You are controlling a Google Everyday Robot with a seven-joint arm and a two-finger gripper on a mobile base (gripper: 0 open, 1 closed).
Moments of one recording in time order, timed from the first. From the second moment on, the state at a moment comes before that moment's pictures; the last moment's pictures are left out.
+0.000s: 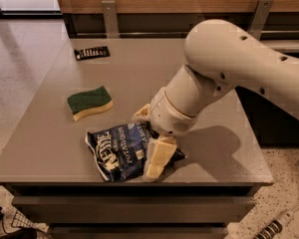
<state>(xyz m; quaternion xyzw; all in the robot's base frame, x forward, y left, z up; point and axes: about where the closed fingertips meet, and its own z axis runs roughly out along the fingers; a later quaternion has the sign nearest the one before) 0.425 0.010 0.818 -0.74 0.61 0.20 0.19</state>
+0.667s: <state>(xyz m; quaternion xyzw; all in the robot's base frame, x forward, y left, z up) 0.422 0.012 0.817 -0.74 0.61 0.20 0.18</state>
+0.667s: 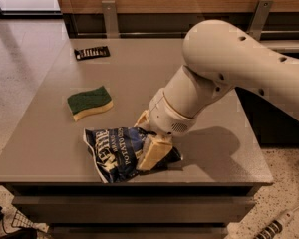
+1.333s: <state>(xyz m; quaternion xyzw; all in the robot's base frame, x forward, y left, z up) 0.421 0.013 0.819 -0.74 0.61 0.20 0.18</state>
